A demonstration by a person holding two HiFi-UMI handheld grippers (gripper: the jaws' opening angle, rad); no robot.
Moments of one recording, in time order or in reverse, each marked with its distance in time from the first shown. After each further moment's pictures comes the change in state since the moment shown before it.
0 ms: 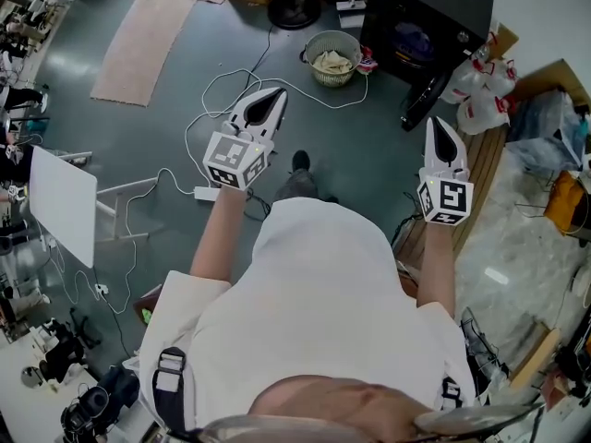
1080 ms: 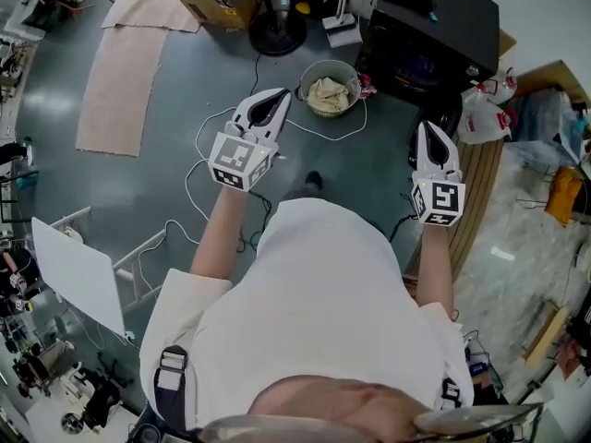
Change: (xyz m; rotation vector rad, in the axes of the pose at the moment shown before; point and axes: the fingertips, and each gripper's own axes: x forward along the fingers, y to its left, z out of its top) left arm 0.198 0.211 0.008 0.047 0.026 -0.148; right arm 0.257 -0.018 -0.023 -0.004 0.109 -0.100
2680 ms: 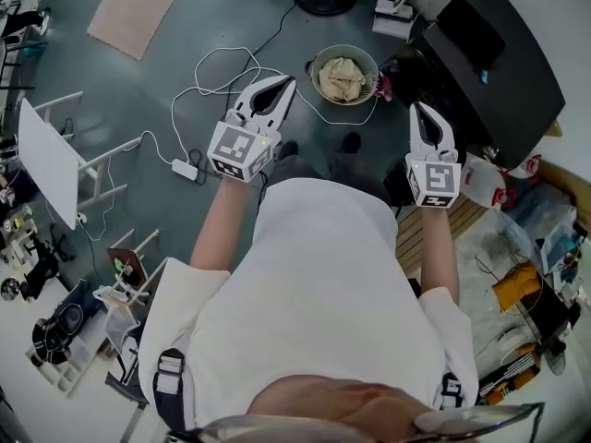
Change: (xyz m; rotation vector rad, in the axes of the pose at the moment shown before) left arm 0.150 0.070 -0.029 -0.229 0.097 0.384; right arm 0.263 -0.076 -0.034 -0.080 0.132 0.543
